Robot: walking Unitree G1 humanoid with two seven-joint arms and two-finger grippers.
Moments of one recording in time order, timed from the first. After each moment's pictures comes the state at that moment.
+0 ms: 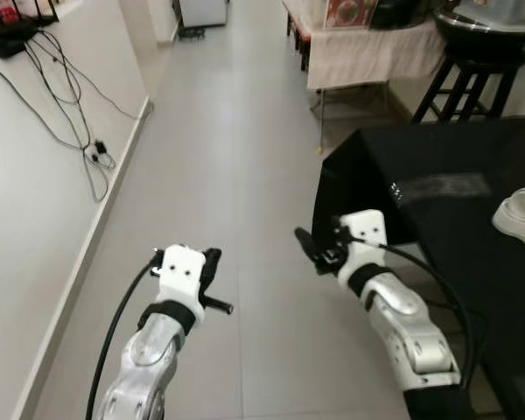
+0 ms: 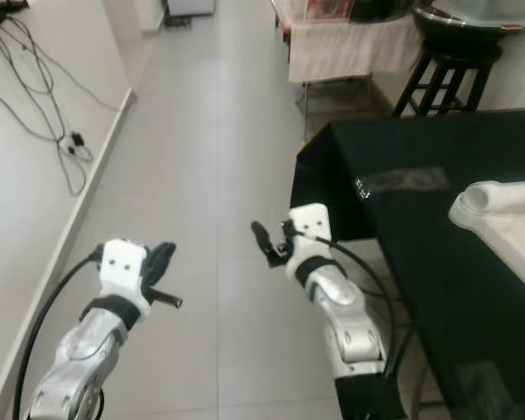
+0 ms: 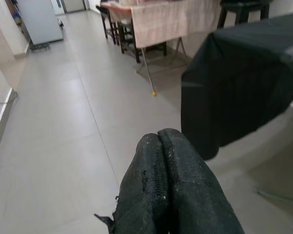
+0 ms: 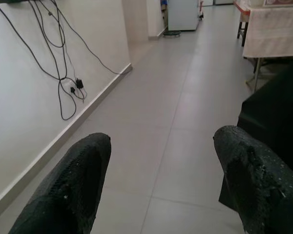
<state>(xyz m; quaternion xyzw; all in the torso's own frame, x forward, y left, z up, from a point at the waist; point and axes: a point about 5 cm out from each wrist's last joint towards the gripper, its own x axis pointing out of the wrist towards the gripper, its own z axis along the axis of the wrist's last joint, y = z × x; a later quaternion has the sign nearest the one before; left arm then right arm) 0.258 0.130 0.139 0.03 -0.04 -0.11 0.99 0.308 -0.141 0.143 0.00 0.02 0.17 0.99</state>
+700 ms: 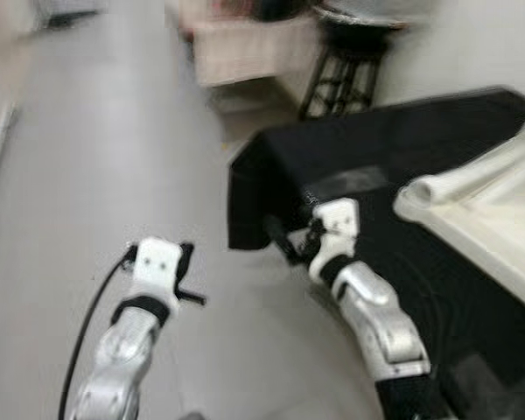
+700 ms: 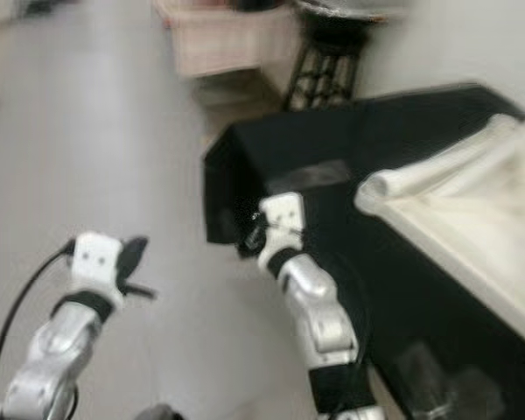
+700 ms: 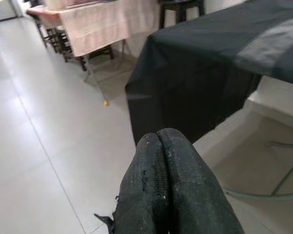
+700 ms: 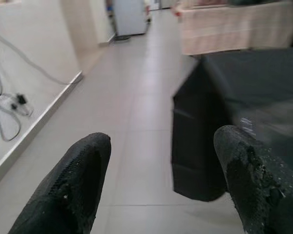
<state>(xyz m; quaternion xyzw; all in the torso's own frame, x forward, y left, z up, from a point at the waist) 0.259 0.139 0.138 0.04 -0.03 -0.10 0.99 0.309 -0.124 0.150 0.00 0.00 0.20 0.98</state>
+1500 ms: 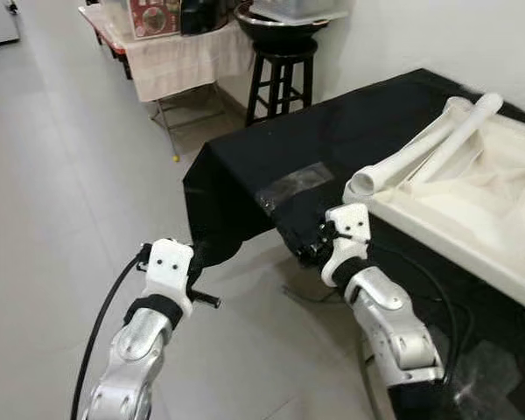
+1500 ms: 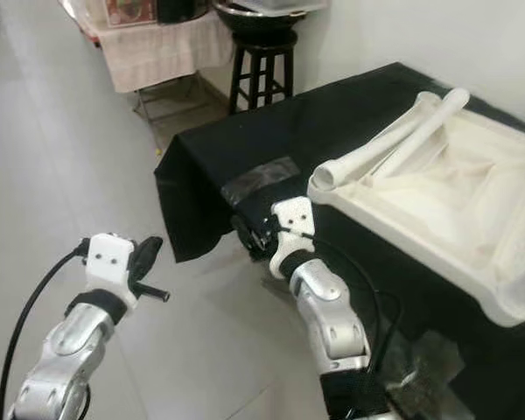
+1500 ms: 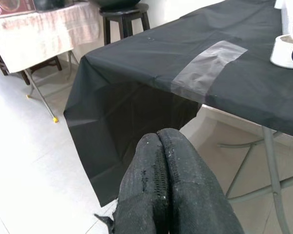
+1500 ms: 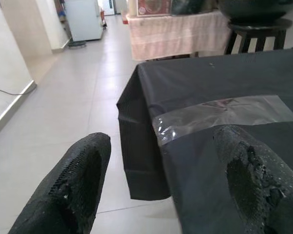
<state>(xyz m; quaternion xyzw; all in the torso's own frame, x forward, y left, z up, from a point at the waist) 0.259 0.136 0.139 0.03 -0.04 -0.10 0.99 0.308 -0.128 0.152 -0.01 -0.01 0.20 0.98</state>
